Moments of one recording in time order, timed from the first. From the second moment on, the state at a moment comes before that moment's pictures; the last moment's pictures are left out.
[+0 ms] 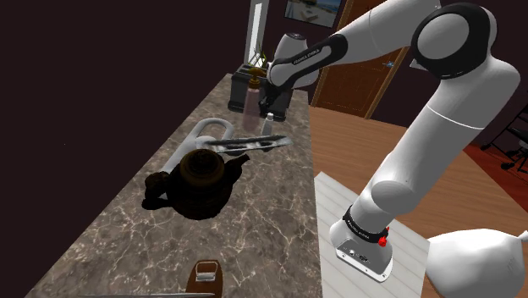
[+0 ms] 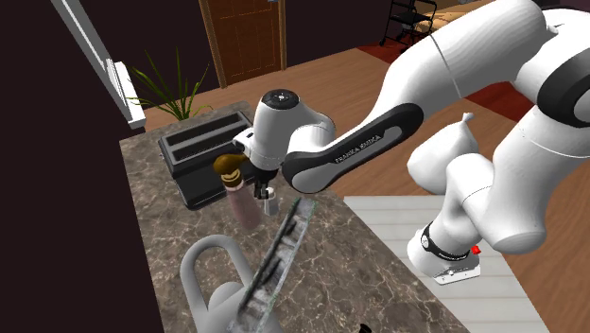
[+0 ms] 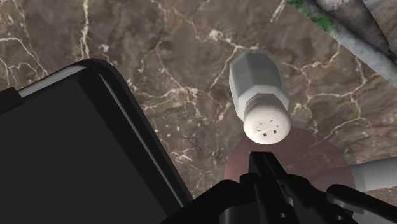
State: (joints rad) arm 0.02 -0.01 -0.20 -2.30 -0.05 2.54 -0.31
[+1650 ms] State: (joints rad) arm 0.01 0.00 -0.21 -2.31 -0.04 2.48 -0.34
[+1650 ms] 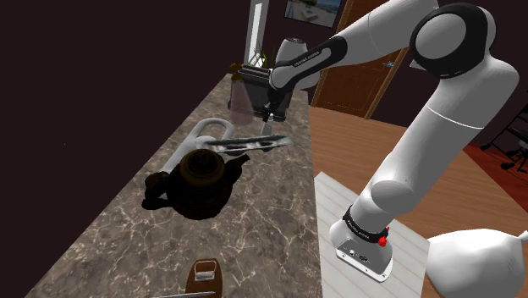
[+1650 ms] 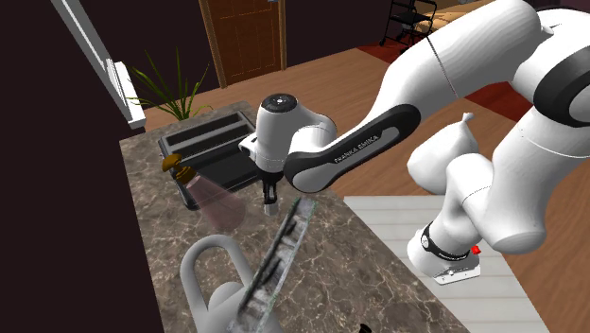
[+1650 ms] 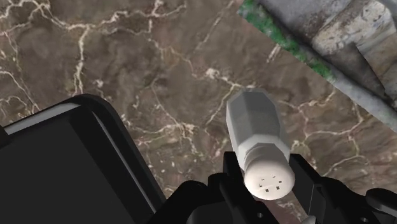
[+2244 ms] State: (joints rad) arm 0.01 -0.01 -0.21 -2.31 -0.04 2.46 -0.33
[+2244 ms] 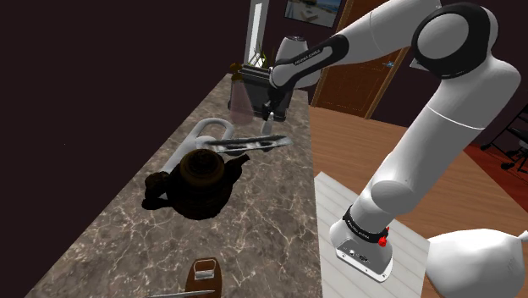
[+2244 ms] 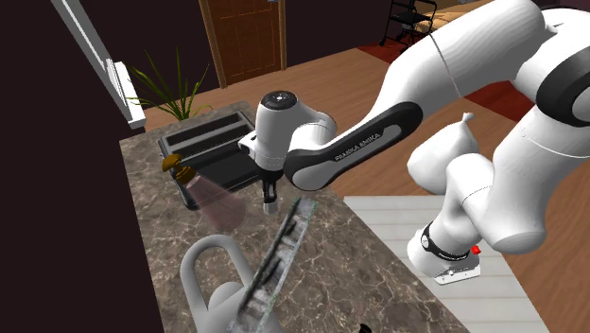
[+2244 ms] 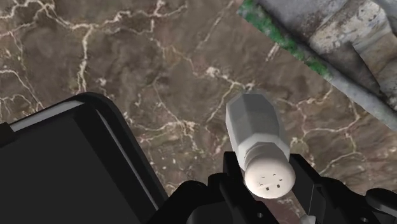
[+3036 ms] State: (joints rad) arm 0.01 -0.10 -0.20 -2.23 -0.06 2.30 -0.32
